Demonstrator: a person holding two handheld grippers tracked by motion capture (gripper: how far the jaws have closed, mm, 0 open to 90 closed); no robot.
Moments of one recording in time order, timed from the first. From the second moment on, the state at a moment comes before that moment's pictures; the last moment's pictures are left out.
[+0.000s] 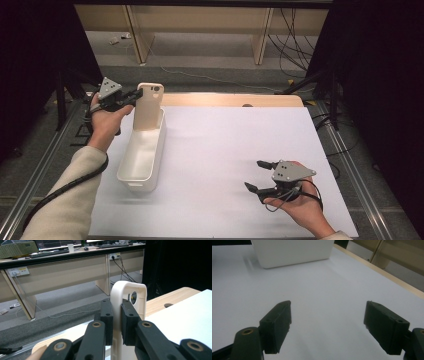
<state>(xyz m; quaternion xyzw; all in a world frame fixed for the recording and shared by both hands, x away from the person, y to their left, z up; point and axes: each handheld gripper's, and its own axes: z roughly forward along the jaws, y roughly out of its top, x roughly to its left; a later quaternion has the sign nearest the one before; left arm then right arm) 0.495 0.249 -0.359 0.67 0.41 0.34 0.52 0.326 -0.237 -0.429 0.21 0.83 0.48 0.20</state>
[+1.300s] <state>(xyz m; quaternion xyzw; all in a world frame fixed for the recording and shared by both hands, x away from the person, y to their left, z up) 0.508 0.246 -0.369 0.67 0.42 0.33 0.51 0.326 -0.237 -0.429 0.21 0.83 0.48 0.20</state>
